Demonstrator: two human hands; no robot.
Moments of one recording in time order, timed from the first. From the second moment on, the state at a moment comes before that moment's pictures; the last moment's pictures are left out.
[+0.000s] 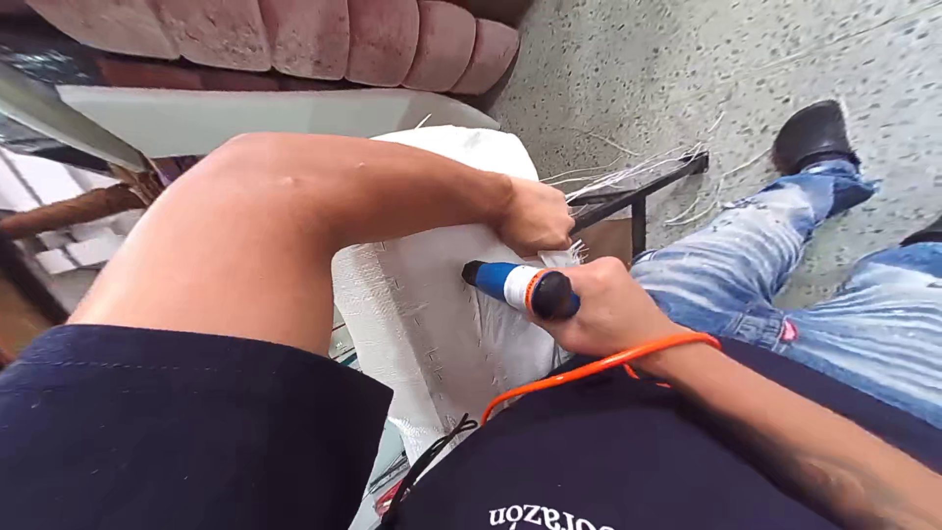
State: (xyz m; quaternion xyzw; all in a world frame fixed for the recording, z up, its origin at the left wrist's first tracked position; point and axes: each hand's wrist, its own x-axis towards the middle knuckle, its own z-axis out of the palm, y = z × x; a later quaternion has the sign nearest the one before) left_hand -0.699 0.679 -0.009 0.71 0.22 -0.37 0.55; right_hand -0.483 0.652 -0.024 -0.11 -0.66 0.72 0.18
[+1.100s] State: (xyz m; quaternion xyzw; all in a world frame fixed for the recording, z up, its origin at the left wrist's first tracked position) left_hand -0.605 0.687 -0.100 0.58 0.64 -0.34 0.36; right_hand -0.312 0.786 -0.027 -0.32 -0.76 0.55 0.12
